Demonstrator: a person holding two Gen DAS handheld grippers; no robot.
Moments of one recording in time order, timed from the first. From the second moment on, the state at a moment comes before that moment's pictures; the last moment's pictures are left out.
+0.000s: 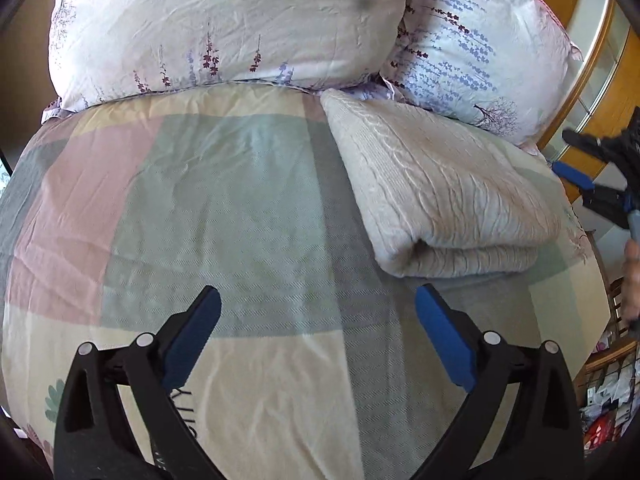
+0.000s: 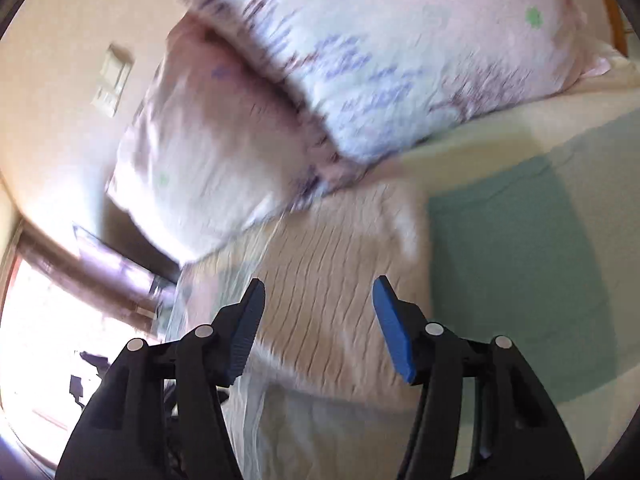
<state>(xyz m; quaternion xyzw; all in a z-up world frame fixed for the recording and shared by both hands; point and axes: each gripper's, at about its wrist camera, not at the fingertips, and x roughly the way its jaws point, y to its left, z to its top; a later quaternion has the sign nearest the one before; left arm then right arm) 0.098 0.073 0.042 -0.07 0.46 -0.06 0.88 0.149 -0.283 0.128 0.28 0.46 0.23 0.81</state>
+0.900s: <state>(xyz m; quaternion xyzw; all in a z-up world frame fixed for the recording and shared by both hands) 0.102 0.009 0.000 0.02 0.48 -0.02 0.88 0.070 -0.183 0.022 0.00 0.52 0.04 0.85</state>
